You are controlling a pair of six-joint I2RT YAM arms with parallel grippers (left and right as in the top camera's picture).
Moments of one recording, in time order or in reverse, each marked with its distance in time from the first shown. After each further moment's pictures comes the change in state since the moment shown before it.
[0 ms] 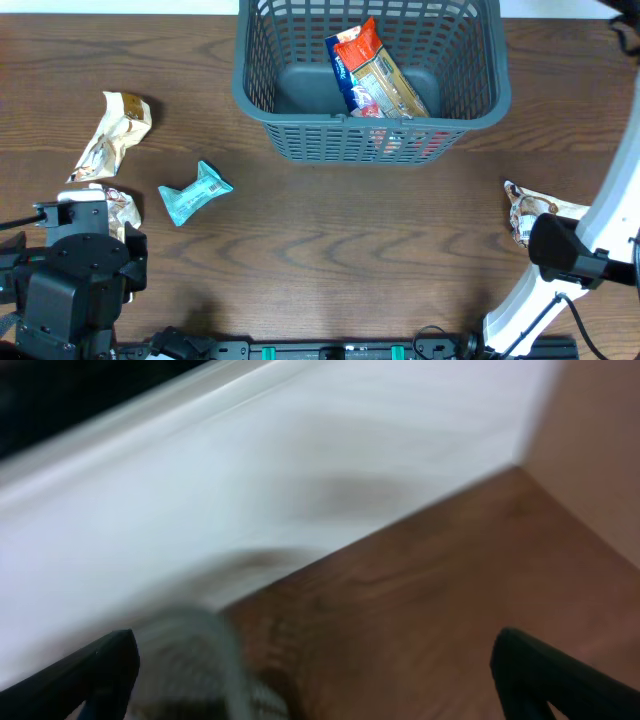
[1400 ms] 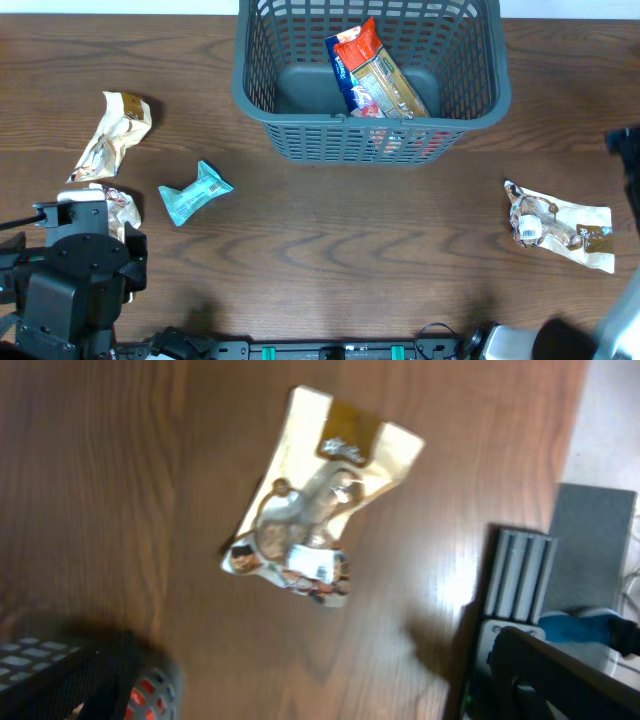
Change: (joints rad) left arm 0.000 0.000 0.000 0.000 0.000 0.000; right arm -0.251 -0.557 -0.903 -0.420 0.206 0.605
